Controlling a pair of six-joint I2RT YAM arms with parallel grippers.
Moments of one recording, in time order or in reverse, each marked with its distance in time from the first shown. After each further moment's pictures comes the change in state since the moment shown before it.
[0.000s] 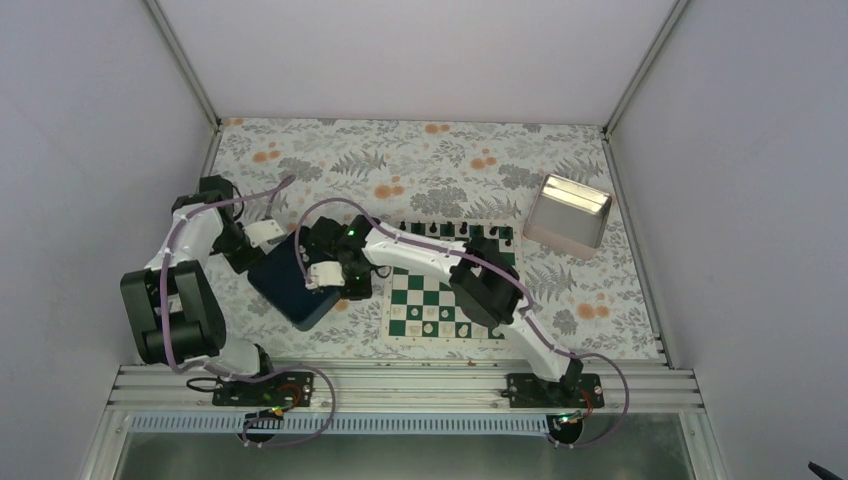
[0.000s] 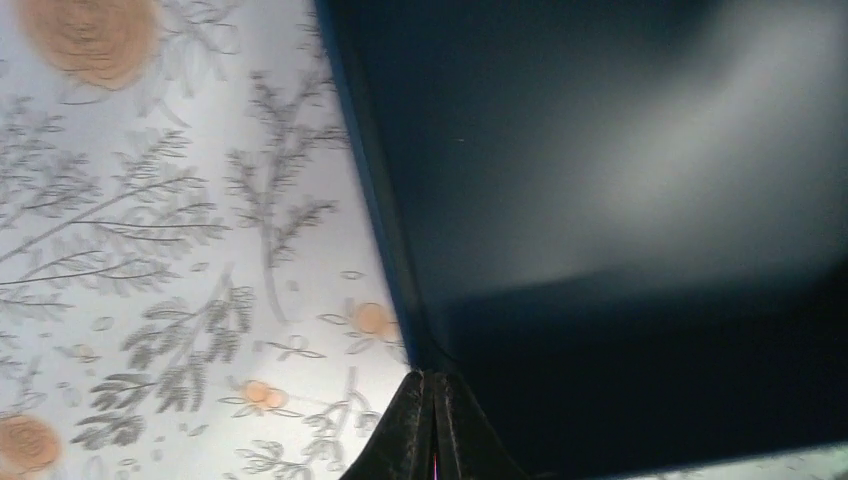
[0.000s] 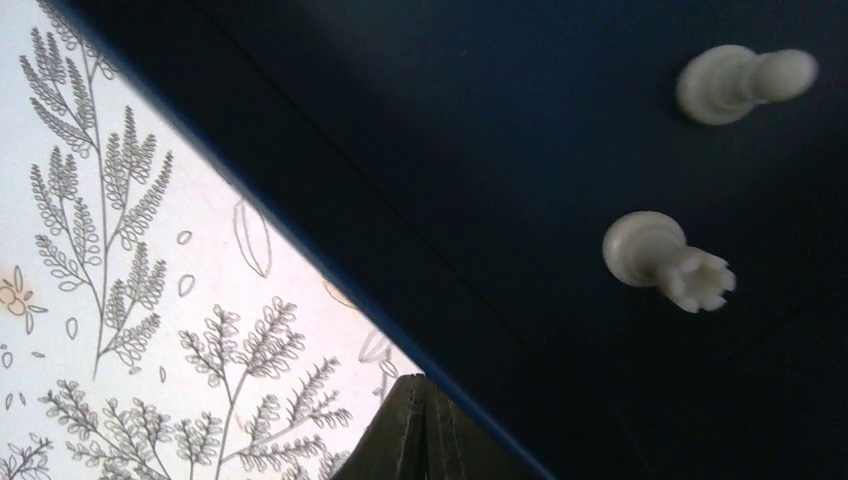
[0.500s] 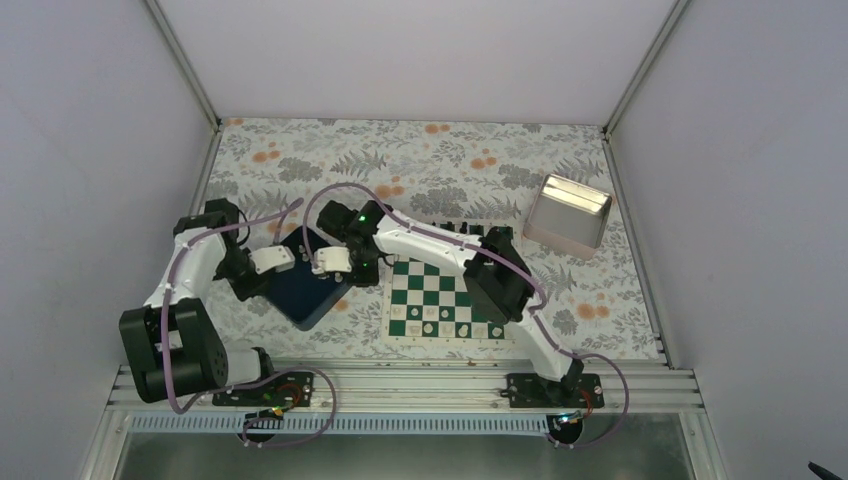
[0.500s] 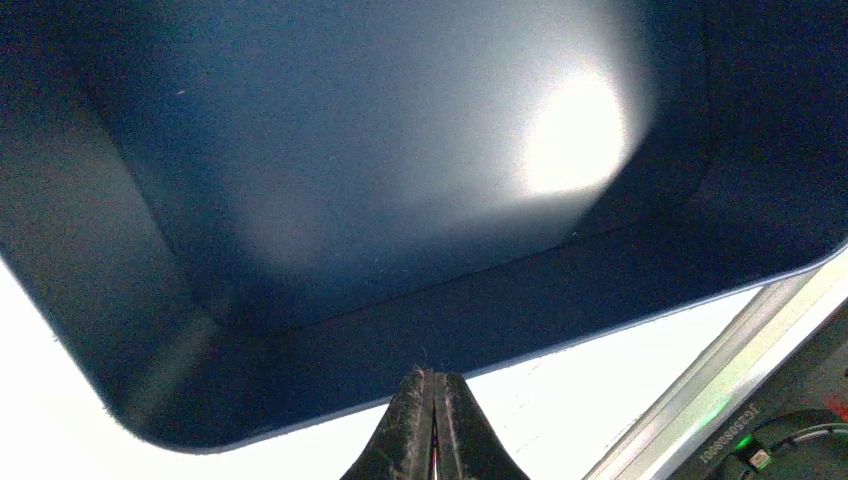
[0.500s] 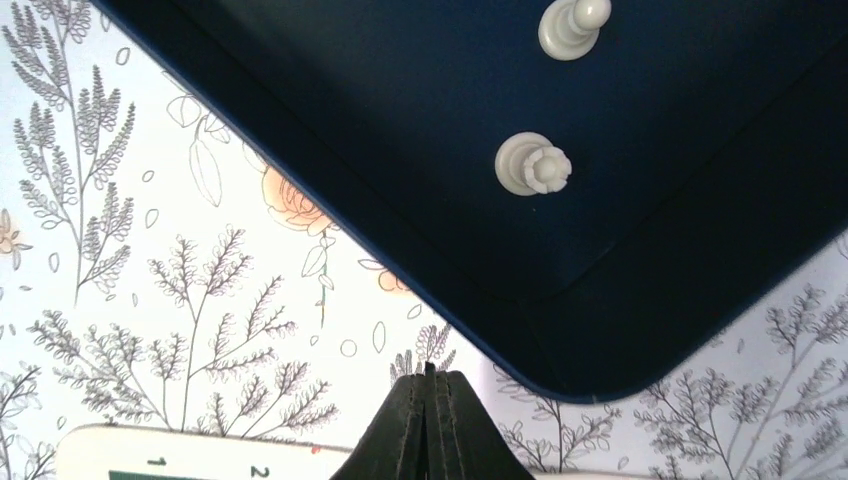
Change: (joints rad) left arm -0.025 -0.193 -0.167 -0.150 0.056 0.036; right arm -0.045 -0.063 -0.001 -0.028 0.023 -0.012
